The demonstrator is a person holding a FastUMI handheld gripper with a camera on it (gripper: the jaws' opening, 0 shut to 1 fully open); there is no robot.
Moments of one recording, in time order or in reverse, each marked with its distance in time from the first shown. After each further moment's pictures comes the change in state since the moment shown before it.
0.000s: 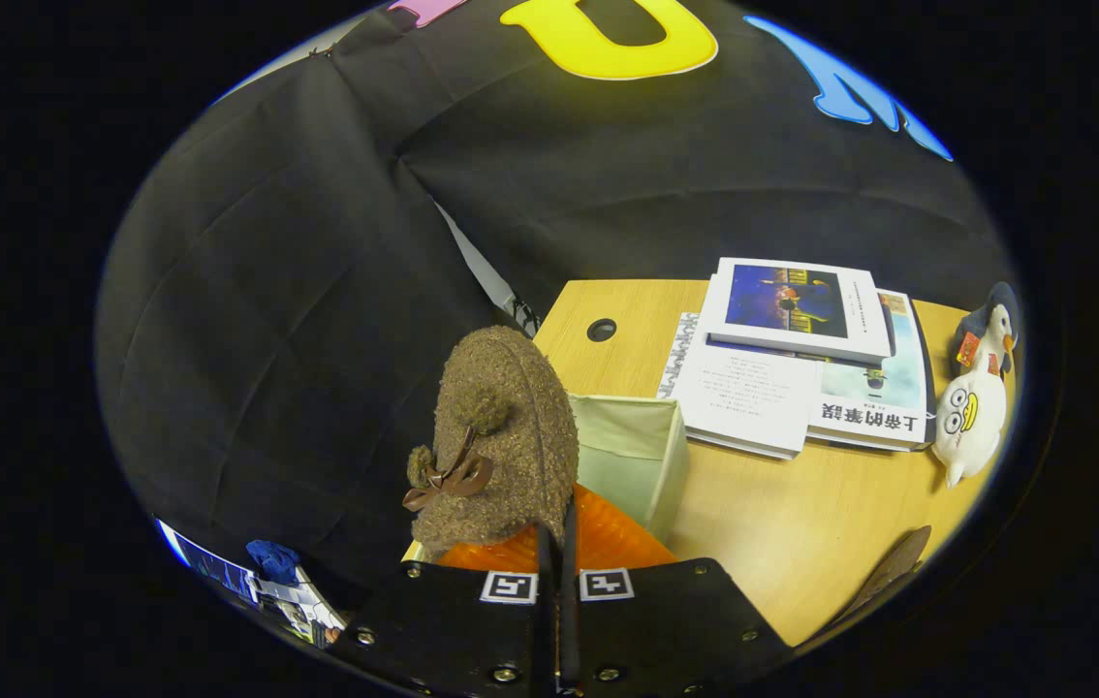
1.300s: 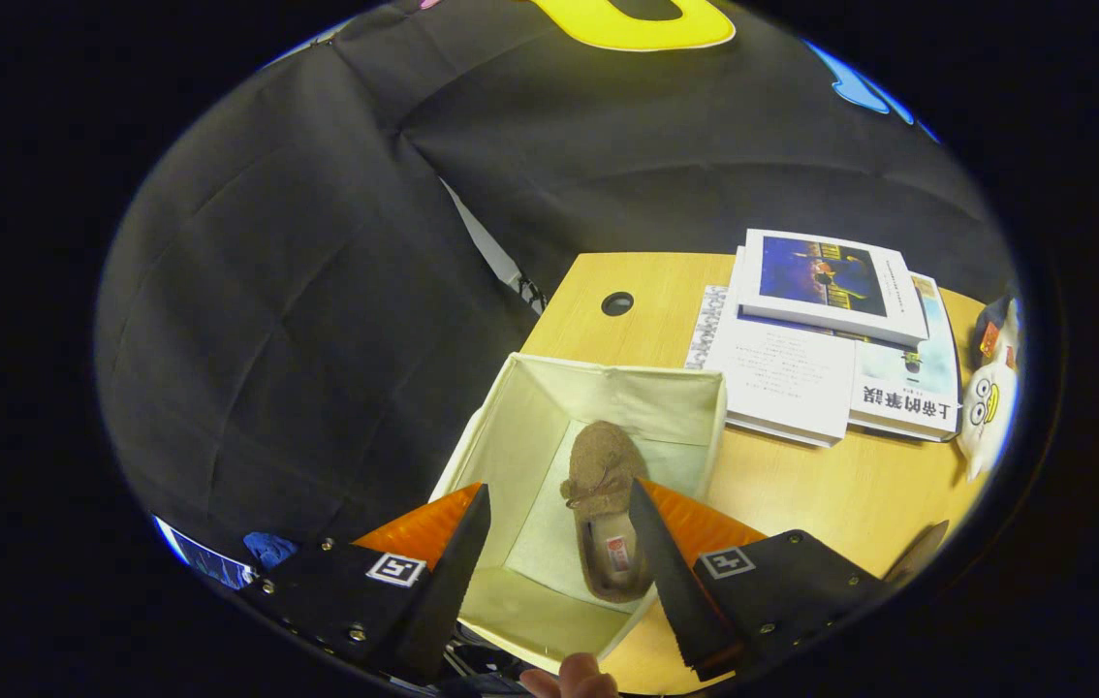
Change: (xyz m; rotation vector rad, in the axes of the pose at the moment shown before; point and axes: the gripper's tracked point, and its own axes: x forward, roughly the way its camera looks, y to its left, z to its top) arm 0.023 0.003 -0.013 -0.004 0.032 0.018
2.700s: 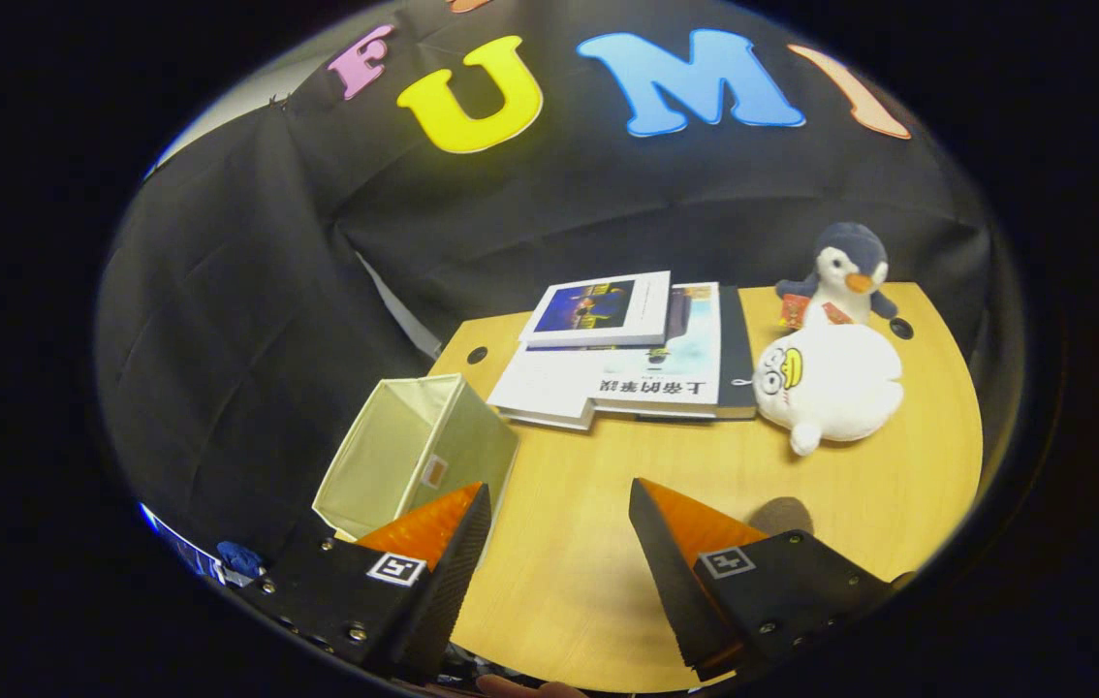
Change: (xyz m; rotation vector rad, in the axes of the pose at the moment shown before) arm -0.187 -0.201 -0.061 0.095 -0.251 -0.172
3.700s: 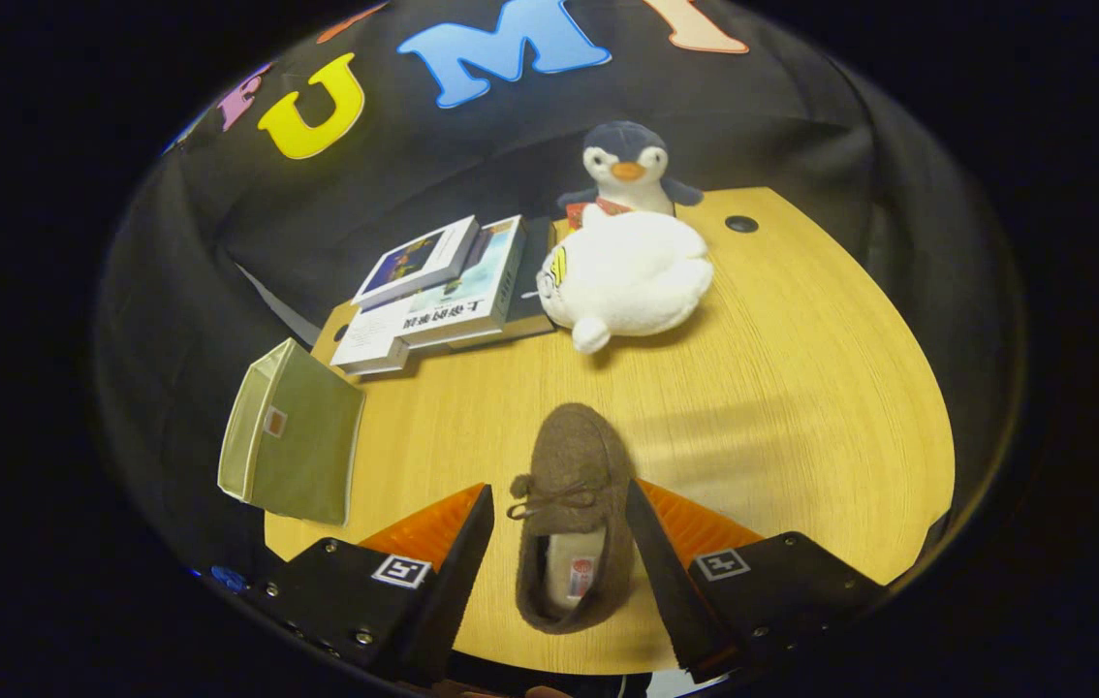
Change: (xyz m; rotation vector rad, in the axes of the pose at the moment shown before) arm -0.049 -0.180 -0.105 0.196 0.139 -0.234
